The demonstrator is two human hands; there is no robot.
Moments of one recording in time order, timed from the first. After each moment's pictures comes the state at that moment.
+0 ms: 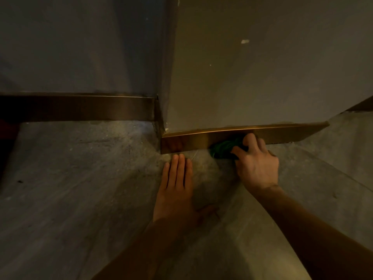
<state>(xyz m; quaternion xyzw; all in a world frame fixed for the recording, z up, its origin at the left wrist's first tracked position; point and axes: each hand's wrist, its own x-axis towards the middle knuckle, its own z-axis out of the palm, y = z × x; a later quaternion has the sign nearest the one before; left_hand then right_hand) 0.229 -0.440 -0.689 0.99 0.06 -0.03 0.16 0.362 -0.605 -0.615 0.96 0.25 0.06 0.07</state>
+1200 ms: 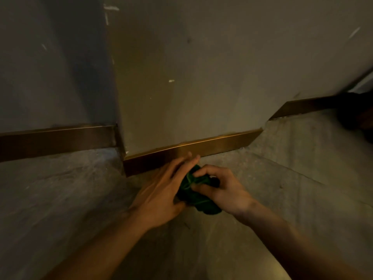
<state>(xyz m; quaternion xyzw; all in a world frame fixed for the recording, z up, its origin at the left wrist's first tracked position) 0.270 -0.432 -0.605 0.91 -0.17 0.02 0.38 0.306 -0.620 -0.543 0.81 0.09 -0.25 -0.51</state>
